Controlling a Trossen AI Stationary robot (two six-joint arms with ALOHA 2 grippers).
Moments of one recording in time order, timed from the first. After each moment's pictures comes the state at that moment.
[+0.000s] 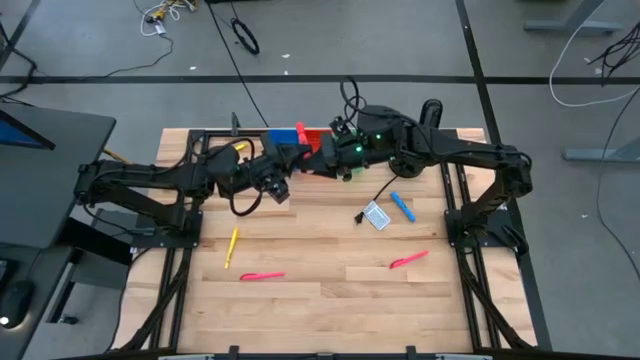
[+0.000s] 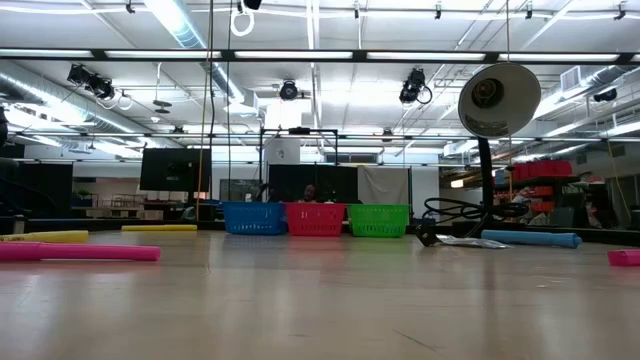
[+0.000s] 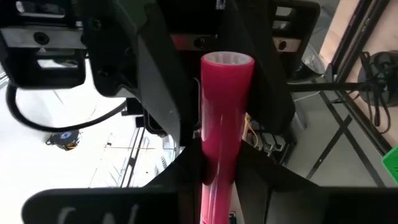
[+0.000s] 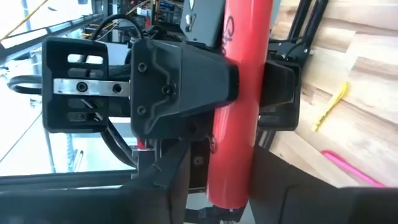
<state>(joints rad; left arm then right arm) -0.02 1.24 1.11 0.24 -0.46 1.61 -0.10 1.63 1.79 -0.42 -0.22 1.36</state>
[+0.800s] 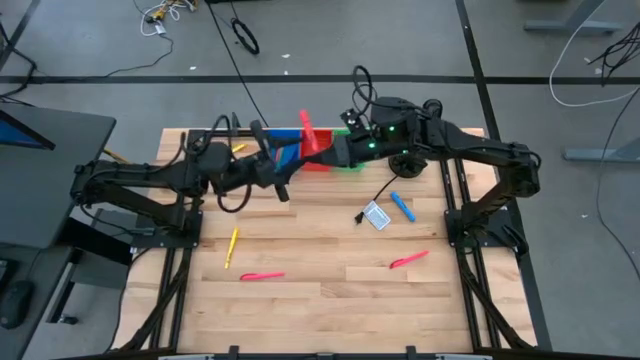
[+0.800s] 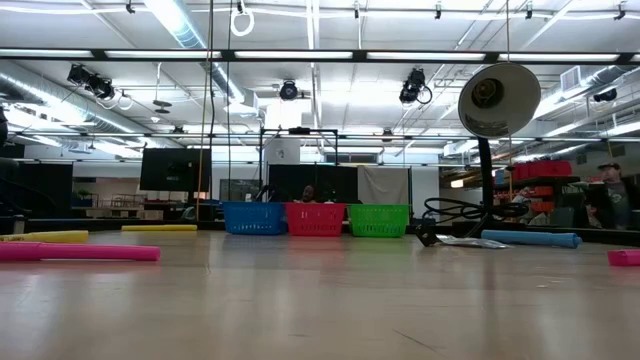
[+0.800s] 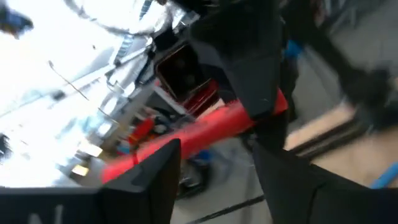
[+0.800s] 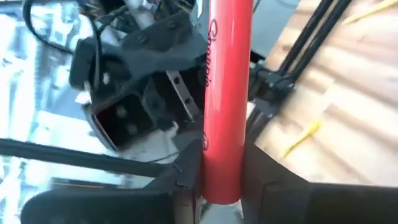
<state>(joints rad) -0.02 1.21 1.11 0.24 -0.40 0.85 -0.13 1.58 1.79 -0.49 -0.21 1.08</state>
